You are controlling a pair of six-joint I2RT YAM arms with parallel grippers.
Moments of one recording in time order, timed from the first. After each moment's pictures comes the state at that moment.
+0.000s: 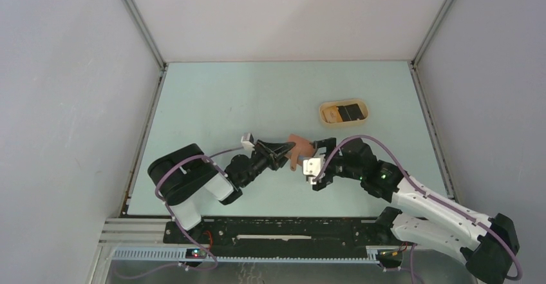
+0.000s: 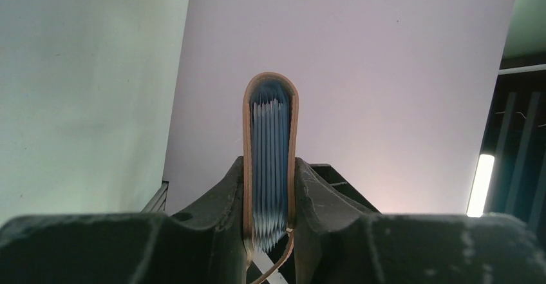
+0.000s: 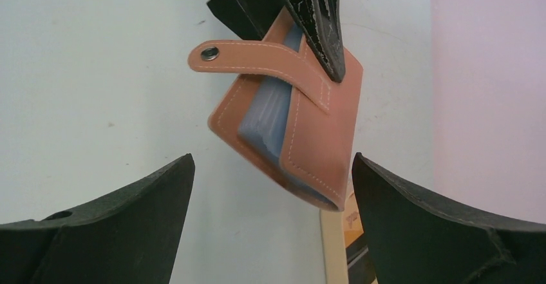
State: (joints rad) left arm -0.86 1.71 0.29 1.44 -0.07 -1.82; right arm 0.81 0.86 0.61 -0.26 -0.28 -0.93
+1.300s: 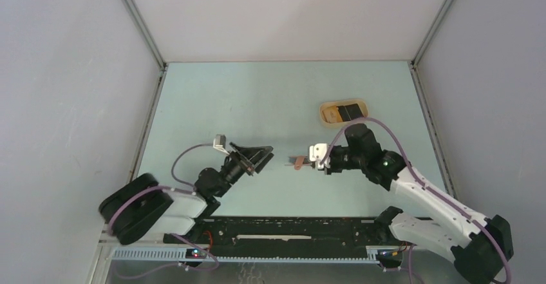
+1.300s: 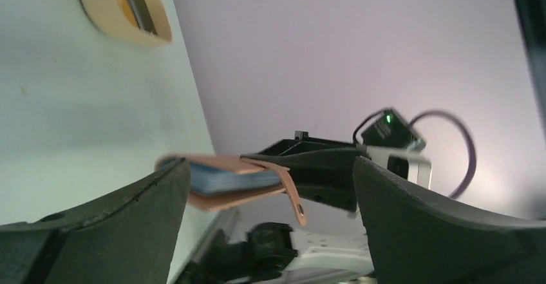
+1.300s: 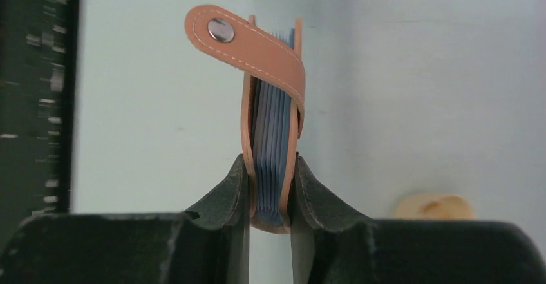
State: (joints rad) left arm -0.78 1.33 0.04 1.45 -0.02 -1.46; right arm 0.68 0.90 0.67 -0.35 -0.48 -0.85
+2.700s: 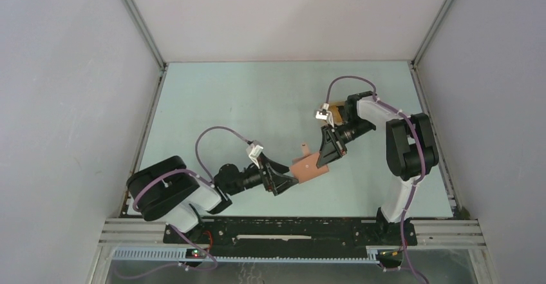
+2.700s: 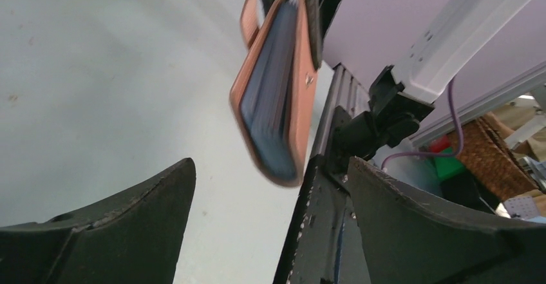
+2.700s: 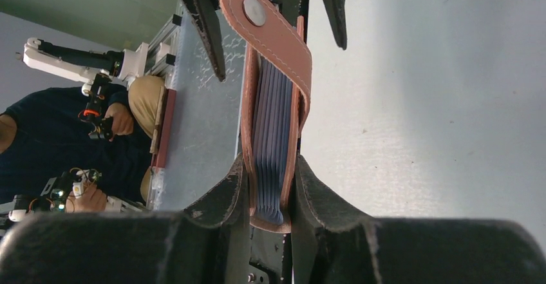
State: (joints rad) left arm -0.90 1.51 0.13 1.41 0.28 -0.70; right arm 0.26 1.88 1.28 -1.53 -1.27 -1.26
